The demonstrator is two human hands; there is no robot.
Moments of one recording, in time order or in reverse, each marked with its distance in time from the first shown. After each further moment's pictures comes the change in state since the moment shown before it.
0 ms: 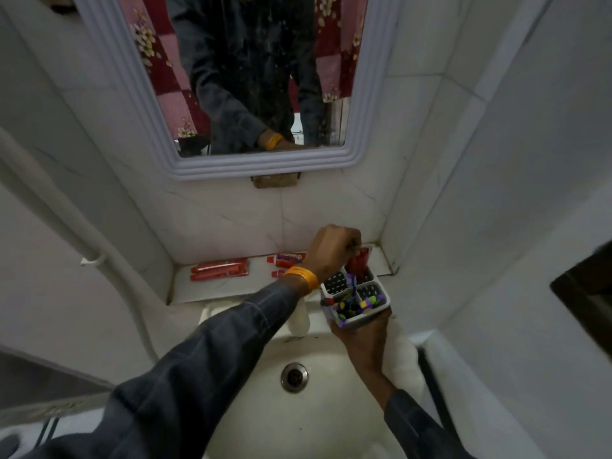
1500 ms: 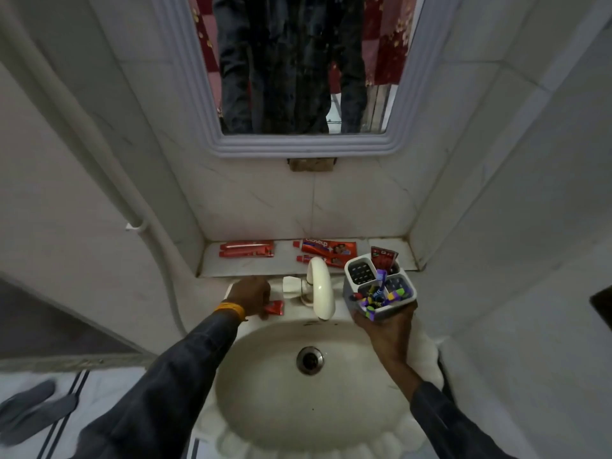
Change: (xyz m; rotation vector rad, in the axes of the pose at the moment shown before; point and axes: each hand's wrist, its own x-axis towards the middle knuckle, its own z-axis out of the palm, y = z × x) left_hand -0.163 -0.165 0.015 0.314 -0.521 -0.573; right_hand -0.003 -0.008 -0.011 -0.052 -0.035 0.028
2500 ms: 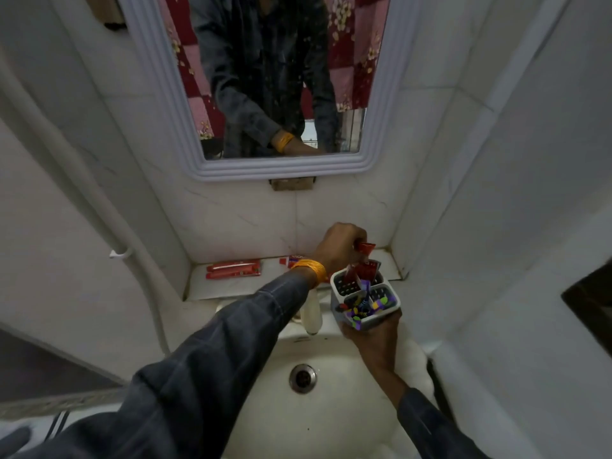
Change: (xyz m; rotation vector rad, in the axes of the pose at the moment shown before) left_hand 0.008 0.184 -0.139 -0.331 0.438 0.570; right_hand 0.004 0.006 0.008 0.215 -0.066 -0.026
